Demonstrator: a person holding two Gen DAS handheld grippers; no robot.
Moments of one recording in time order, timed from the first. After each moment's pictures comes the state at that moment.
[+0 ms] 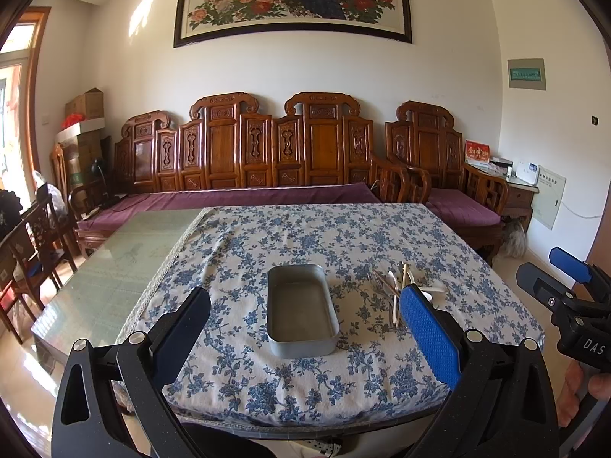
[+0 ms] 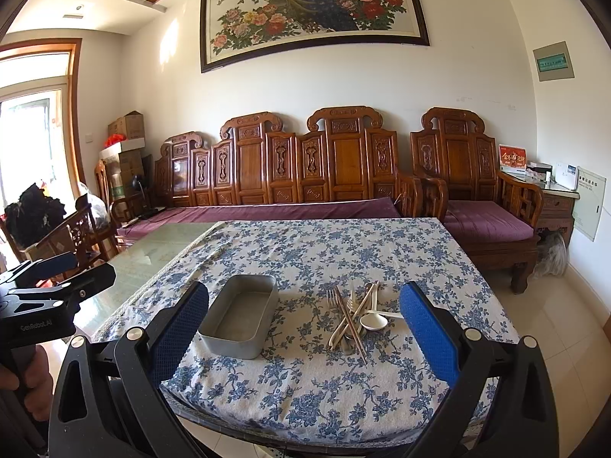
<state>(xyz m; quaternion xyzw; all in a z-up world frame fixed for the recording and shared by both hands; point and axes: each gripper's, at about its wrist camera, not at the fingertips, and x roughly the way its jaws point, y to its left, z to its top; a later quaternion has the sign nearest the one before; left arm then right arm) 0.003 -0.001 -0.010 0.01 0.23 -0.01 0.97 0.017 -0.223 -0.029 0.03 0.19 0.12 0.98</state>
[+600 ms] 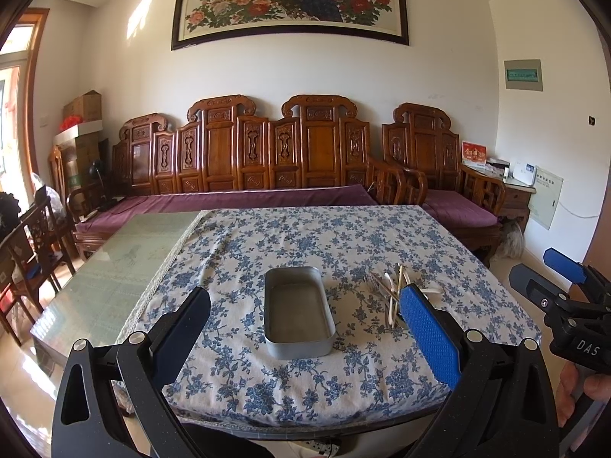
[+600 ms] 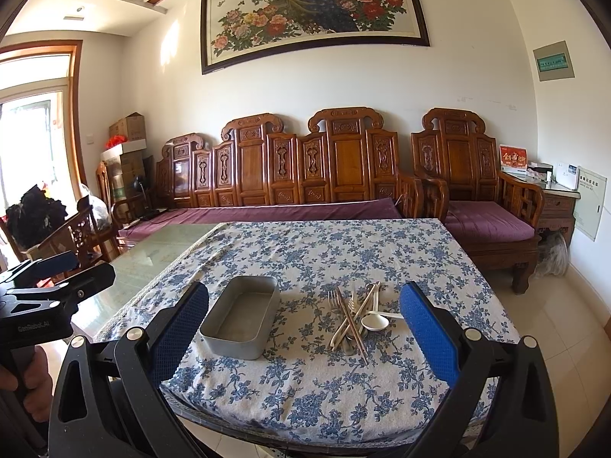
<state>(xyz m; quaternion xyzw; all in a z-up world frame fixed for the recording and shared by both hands) 0.000 -0.003 -0.004 0.01 0.22 -0.01 0.97 0.017 -0.223 -0.028 0.03 0.19 0.12 0.98</state>
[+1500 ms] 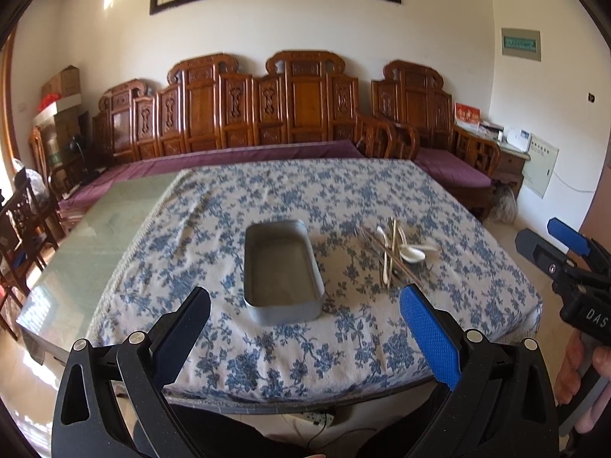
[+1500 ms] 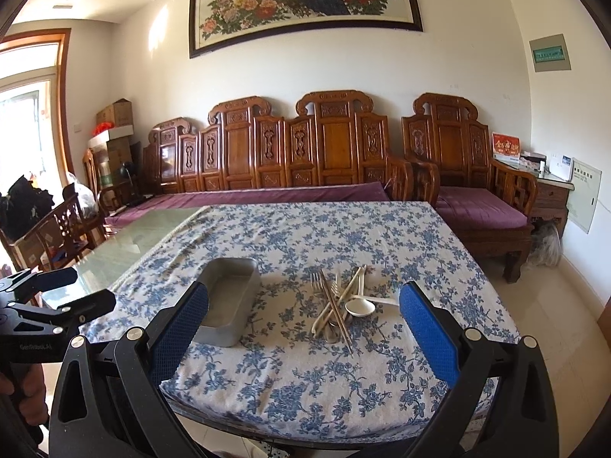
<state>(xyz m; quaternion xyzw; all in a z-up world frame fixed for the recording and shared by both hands) 0.036 -0.011 -0.051 0.01 0.31 -0.04 0.95 0.047 -0.236 -0.062 0.02 0.22 0.10 0.97</state>
